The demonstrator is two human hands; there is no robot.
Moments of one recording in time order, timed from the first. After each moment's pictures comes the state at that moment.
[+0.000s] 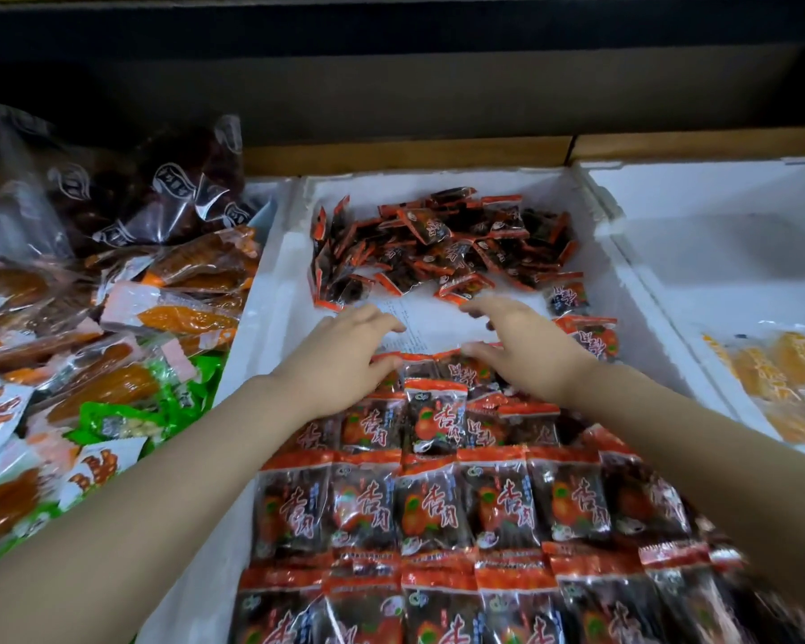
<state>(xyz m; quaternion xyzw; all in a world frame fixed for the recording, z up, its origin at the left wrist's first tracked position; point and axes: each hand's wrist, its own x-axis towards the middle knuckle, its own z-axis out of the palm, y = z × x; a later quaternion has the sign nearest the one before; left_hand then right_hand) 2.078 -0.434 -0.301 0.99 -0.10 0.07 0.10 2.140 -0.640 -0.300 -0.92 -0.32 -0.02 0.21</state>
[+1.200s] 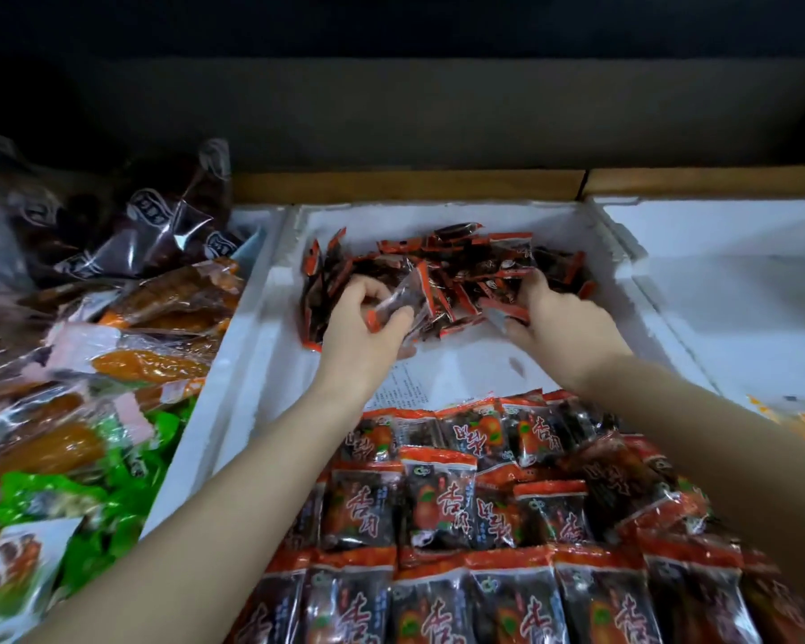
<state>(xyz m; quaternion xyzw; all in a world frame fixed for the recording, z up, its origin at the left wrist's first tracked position) 2.142 -0.461 -0.298 0.73 0.07 0.24 0.64 2.202 -0.639 -0.280 -0.96 -0.21 -0.14 0.09</state>
